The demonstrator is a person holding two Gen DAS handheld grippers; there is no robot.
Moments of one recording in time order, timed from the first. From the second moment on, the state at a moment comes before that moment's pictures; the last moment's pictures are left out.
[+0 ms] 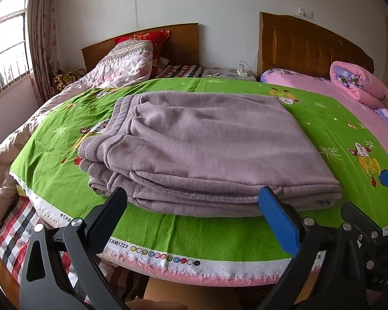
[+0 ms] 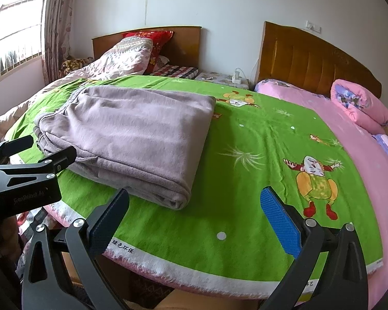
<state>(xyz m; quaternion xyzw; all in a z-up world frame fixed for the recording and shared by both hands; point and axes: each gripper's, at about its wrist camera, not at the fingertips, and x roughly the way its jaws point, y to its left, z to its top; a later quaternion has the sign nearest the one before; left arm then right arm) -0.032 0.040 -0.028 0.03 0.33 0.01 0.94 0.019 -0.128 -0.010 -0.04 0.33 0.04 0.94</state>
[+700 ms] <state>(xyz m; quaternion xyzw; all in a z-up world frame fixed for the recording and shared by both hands) -0.033 0.041 -0.030 0.03 0.33 0.02 0.94 0.020 -0.126 -0.014 -0.04 0.33 0.04 0.94</state>
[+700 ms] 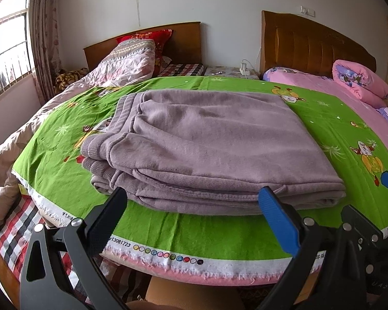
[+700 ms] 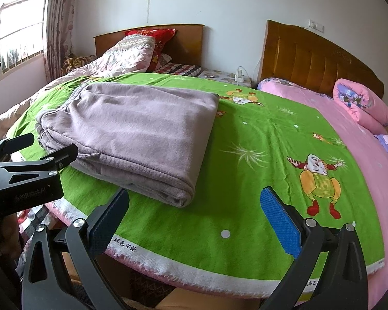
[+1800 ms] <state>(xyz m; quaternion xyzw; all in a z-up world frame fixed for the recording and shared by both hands) -0.033 0.043 -0.031 0.01 0.34 0.01 0.94 0.020 -0.125 -0.016 -0.04 0.33 0.05 0.94</state>
